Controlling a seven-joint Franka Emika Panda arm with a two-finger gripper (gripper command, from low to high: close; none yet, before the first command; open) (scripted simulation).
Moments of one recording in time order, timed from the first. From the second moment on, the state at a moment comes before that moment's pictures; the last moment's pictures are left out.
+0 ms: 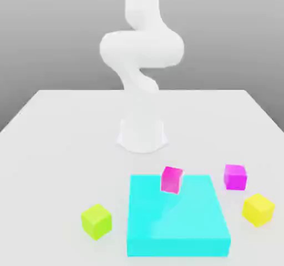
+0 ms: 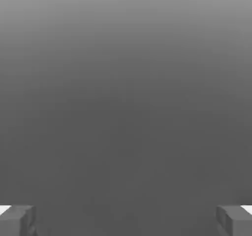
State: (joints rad) arm 0.02 -0.71 0.03 -2.32 0.01 2.34 0.81
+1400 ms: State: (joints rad) arm 0.38 0.28 0.26 -2.52 -0.21 2.79 1.07
